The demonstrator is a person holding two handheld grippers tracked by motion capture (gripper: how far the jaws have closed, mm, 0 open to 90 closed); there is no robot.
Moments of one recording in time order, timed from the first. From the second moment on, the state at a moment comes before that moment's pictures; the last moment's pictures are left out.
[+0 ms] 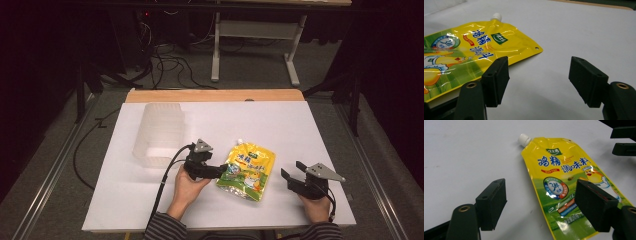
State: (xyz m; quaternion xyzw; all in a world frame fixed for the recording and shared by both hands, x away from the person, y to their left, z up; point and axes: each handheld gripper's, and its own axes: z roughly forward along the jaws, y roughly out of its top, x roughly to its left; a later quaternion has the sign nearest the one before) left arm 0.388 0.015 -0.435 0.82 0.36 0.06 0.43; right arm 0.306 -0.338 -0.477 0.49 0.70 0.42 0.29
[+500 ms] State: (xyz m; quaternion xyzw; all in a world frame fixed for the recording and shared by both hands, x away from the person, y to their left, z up) left arm 0.416 -0.022 -0.449 0.84 0.37 0.02 0.40; right arm 0.304 -0.338 -0.477 0.49 0.70 0.43 0.29
